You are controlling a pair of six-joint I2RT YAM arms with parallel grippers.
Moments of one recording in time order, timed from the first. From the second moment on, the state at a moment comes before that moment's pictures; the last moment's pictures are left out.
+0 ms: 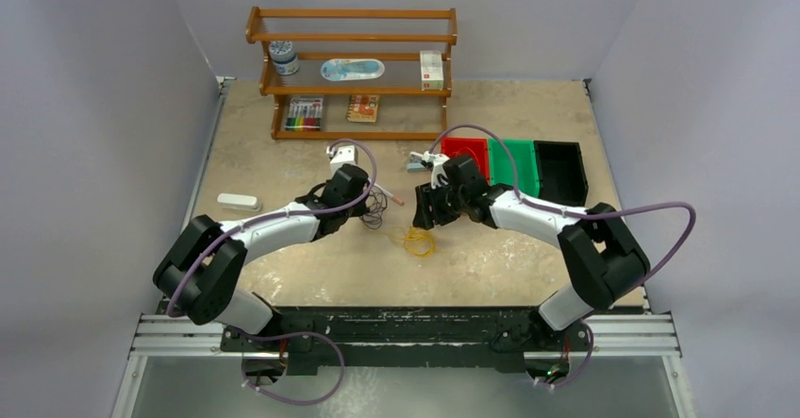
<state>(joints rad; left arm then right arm) -0.65 1.48 0.75 -0.04 -0.37 -0.63 0.60 1.55 0.84 -0.11 -0.27 0.29</state>
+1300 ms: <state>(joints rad) -0.56 1.46 0.75 -0.24 -0.62 -0.73 0.64 1.16 0.90 -0.24 0.01 0.31</state>
